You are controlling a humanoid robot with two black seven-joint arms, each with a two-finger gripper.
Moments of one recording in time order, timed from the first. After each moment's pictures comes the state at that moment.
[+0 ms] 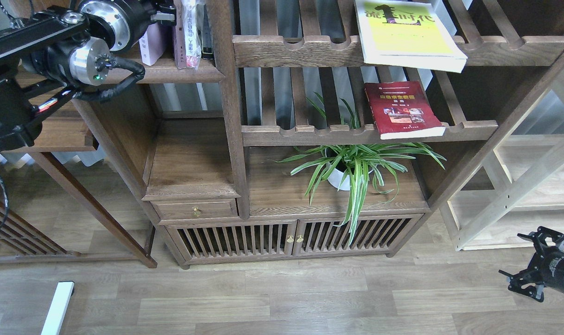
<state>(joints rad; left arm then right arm) -1.36 0.46 -0.23 -1.12 0.14 0.49 0.25 0.53 -0.87 -0.24 0.66 -0.79 0.02 0.49</state>
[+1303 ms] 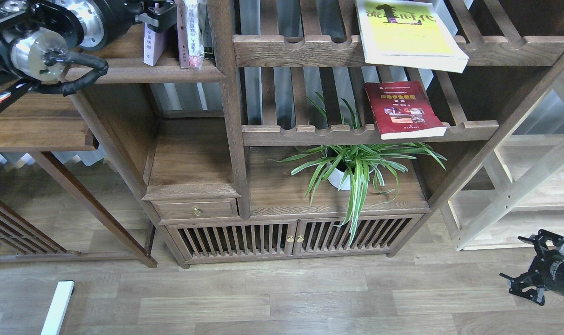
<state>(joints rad) -1.38 0.63 -0.26 -1.24 0.13 0.23 0.28 0.51 -0.87 -0.24 0.66 -0.79 0.01 0.49</state>
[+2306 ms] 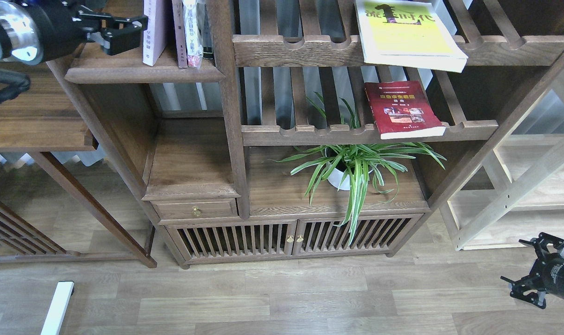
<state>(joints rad) -1.36 0.94 -0.23 -1.47 0.10 0.03 0.31 0.50 -0.87 -0.24 0.66 -0.79 0.01 0.49</state>
